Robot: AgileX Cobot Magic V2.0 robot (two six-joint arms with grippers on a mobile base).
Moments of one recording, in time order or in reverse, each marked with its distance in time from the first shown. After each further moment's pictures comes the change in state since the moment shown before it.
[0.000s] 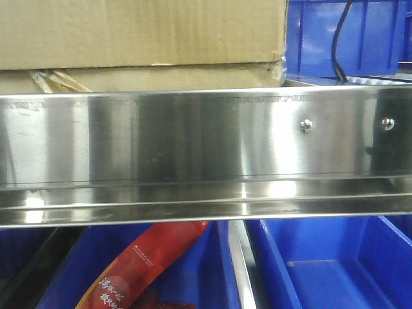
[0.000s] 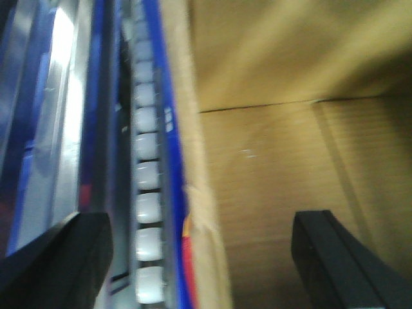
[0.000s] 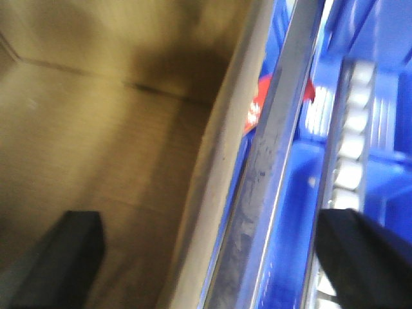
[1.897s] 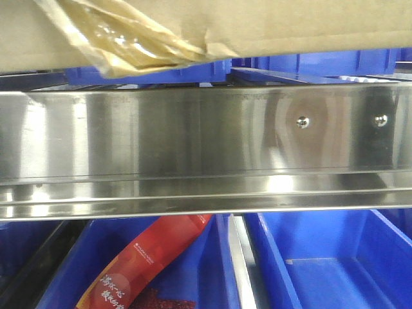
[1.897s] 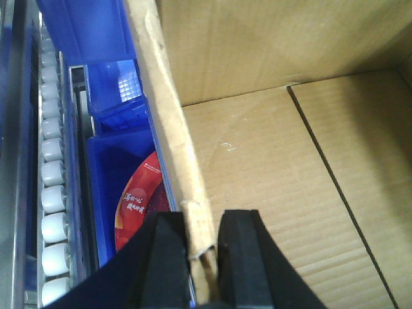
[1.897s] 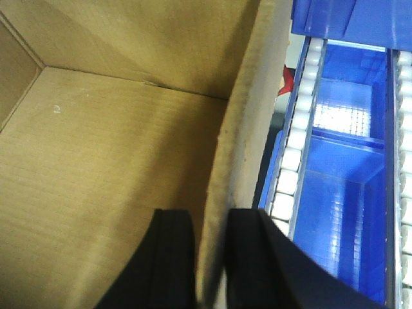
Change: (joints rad) left arm -0.354 -0.498 0.316 0.083 0.003 -0.212; right arm 0.005 -0.697 0.523 -0.017 -0.007 0.023
